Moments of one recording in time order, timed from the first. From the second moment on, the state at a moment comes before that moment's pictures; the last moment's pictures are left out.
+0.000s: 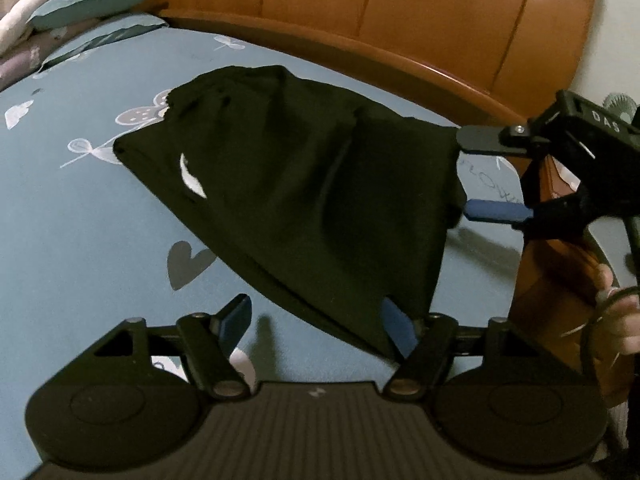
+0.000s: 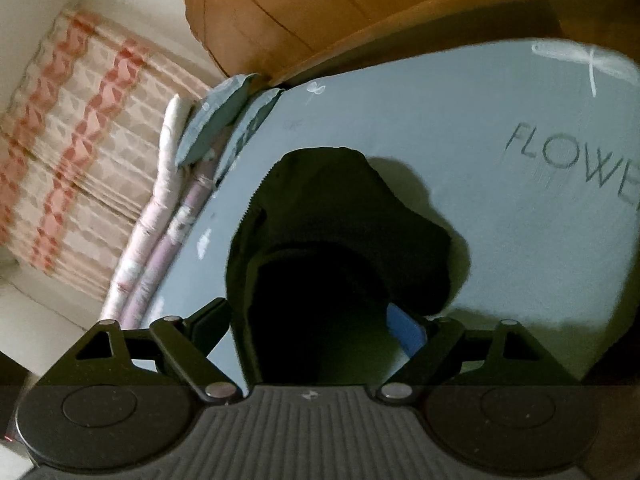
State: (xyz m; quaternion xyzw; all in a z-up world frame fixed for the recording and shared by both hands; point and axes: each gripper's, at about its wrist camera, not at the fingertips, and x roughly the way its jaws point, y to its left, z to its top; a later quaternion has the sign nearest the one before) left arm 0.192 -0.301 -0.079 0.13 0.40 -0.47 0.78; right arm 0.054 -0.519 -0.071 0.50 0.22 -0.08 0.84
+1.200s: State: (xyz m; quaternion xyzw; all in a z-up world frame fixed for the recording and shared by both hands) left arm 0.203 -0.241 -0.057 0.04 0.37 -0.41 0.83; right arm 0.100 -0.543 -0.060 0.37 0.17 -0.26 0.88
